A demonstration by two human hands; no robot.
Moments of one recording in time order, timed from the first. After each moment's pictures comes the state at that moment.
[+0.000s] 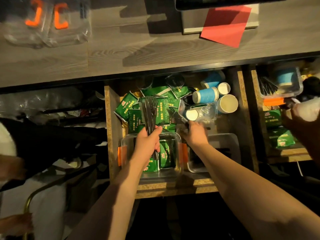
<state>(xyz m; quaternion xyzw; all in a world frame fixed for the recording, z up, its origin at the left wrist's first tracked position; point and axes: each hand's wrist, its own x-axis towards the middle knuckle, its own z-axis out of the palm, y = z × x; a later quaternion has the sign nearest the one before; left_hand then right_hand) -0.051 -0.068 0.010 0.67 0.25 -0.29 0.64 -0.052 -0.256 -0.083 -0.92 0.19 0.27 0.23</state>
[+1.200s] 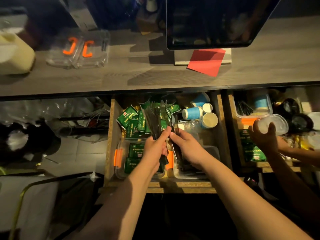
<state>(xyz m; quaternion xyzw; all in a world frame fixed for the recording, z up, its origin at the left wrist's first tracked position) -0.093 -0.148 0.104 0.61 0.31 -0.24 0.68 -0.098 -0.275 0.117 -0.62 0.13 0.28 0.72</state>
